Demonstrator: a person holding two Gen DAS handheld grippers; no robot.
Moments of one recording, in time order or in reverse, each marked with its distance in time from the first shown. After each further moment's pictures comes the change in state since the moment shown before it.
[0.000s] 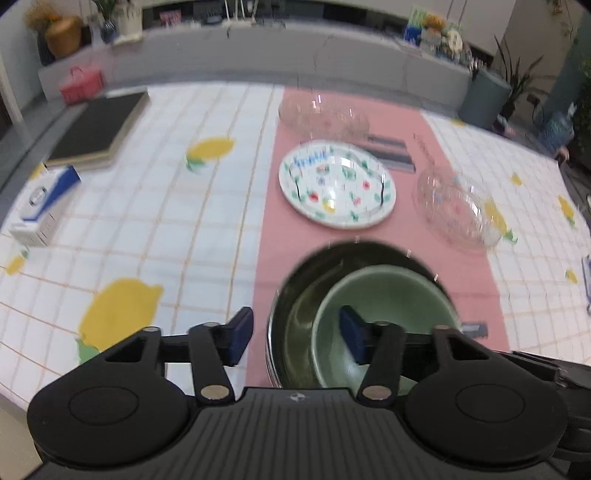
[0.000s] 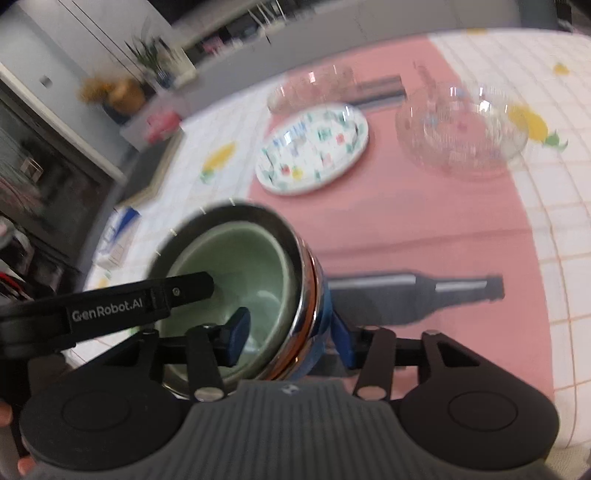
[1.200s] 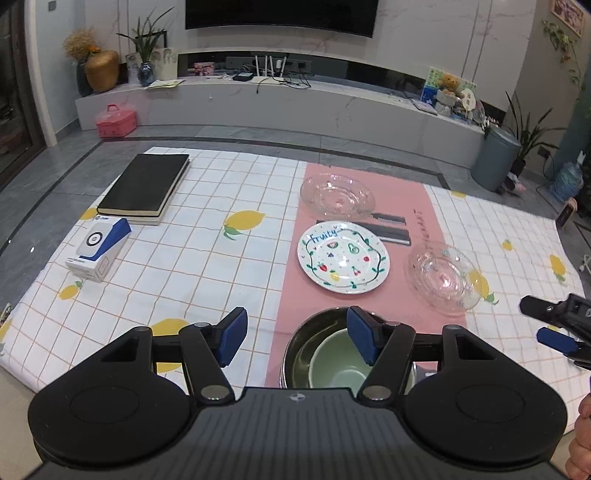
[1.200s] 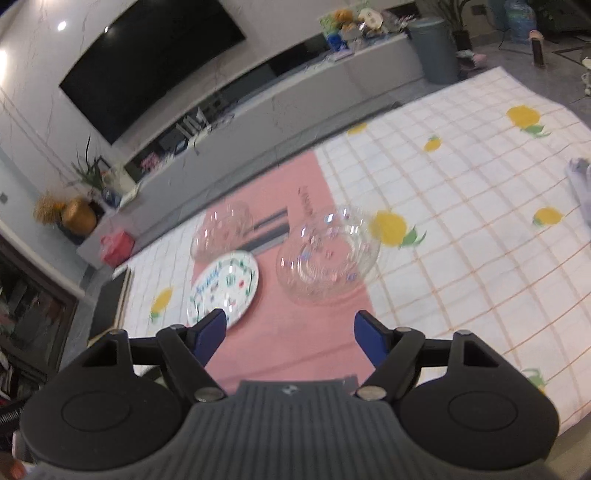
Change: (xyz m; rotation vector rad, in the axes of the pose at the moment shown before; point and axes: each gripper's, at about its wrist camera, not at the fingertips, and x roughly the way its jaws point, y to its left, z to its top) left arm -0.084 -0.006 0.015 -0.063 -0.162 0.060; right arm -0.112 -0.071 0.045 0.246 -0.277 -0.139
